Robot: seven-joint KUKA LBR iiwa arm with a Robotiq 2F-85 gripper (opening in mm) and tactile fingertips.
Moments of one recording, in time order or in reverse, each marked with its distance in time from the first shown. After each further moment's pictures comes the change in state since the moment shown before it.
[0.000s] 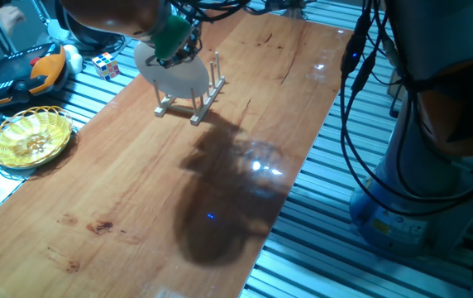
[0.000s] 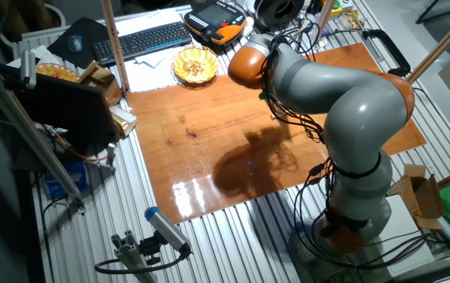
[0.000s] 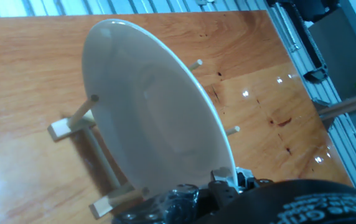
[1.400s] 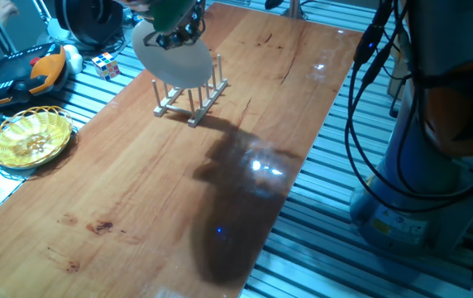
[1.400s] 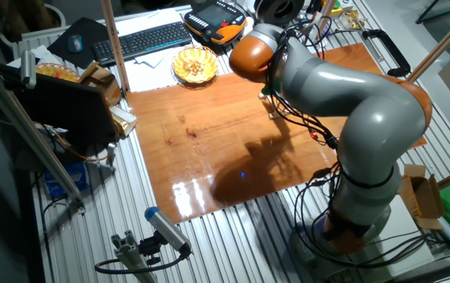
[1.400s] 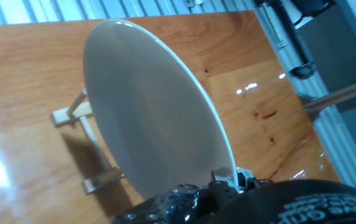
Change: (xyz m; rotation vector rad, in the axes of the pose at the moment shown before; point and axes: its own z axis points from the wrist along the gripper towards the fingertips) arm 0.006 -0.031 -0.065 -0.071 0.036 -0.009
